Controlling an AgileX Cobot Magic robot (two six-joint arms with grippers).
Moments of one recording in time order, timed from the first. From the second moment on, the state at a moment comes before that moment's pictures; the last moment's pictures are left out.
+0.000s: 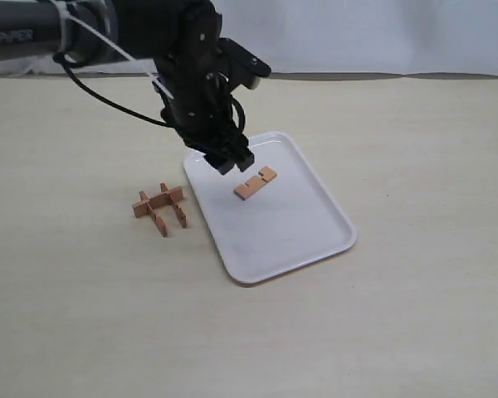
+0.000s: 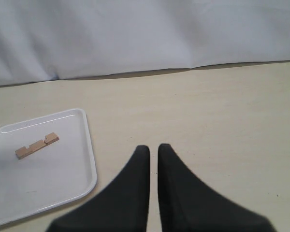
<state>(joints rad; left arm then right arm) -0.63 2.09 -1.67 0.12 0.98 0.15 -0.26 0.00 0.00 0.06 0.28 0.04</state>
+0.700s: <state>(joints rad) -0.40 1.92 -1.20 0.00 0.74 0.32 -0.26 0.00 0.00 0.06 0.28 0.04</state>
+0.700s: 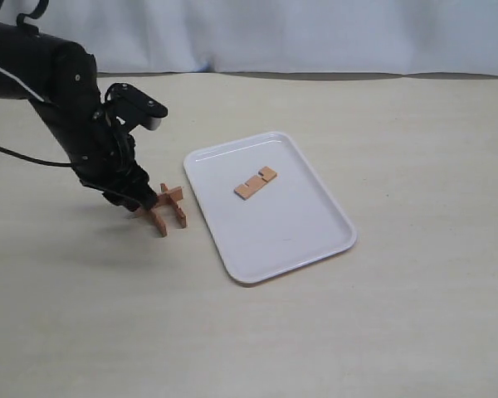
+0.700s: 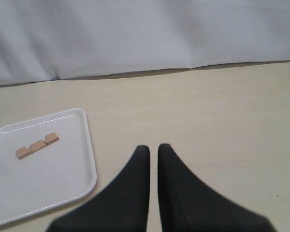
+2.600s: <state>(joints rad) -0.61 1.84 -1.20 -0.75 0.40 0.80 -0.26 0.00 0.00 0.06 0.28 0.04</state>
